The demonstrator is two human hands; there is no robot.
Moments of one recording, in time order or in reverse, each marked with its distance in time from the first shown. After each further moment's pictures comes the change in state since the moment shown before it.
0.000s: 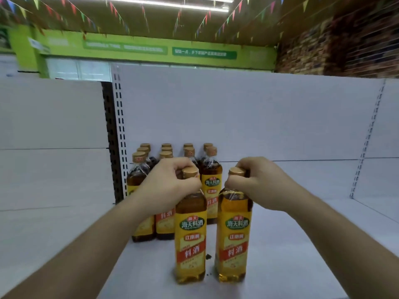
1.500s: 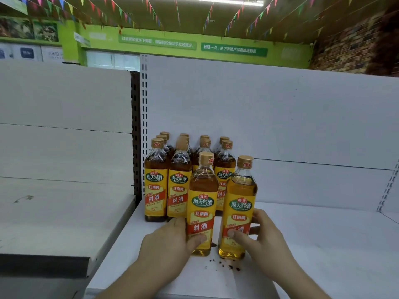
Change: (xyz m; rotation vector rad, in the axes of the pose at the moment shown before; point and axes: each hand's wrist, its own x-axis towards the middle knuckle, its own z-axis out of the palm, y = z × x) left_hand -0.095 -0.073 0.081 0.660 -0.036 -0.408; right_hand -0.051 0.102 0.104 0.300 0.004 0.131
